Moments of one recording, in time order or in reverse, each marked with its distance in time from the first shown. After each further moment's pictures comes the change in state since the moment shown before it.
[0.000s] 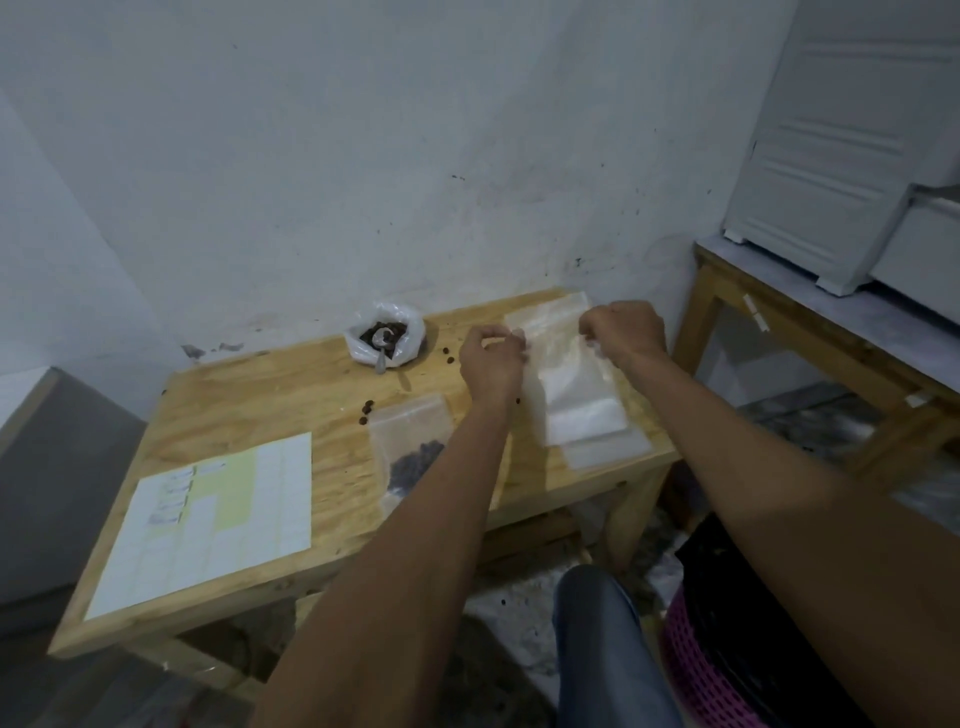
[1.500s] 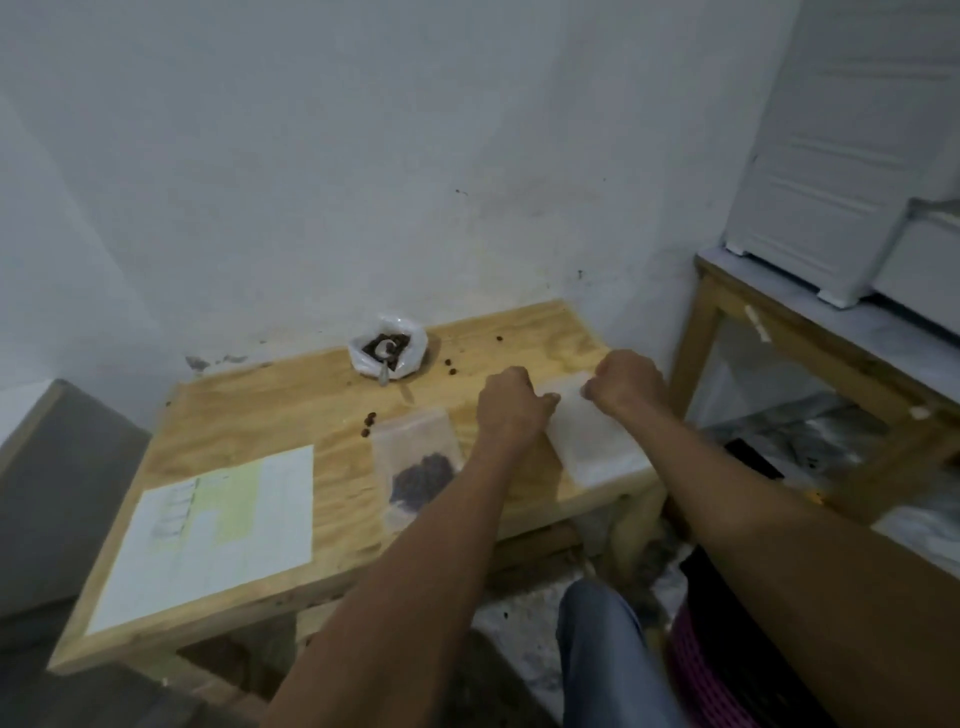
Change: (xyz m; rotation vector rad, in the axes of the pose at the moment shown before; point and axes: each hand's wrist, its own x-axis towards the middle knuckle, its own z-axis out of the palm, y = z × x) left_hand -0.001 -0.021 -0.003 0.943 -0.232 0.277; right_hand 0.012 0.044 0.025 -0.595 -0.017 -0.007
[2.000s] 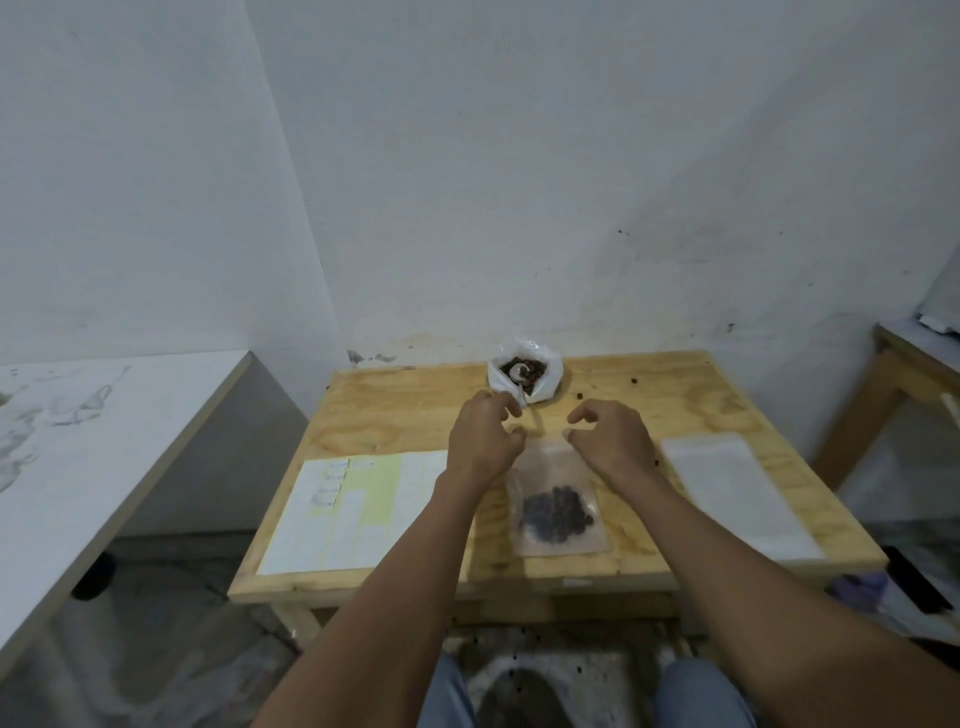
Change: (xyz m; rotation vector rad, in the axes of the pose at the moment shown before) left_hand -0.015 -0.147 -0.124 0.029 0.241 0.034; right_hand -0.068 -0.127 0.081 0.248 -0.069 -0.387
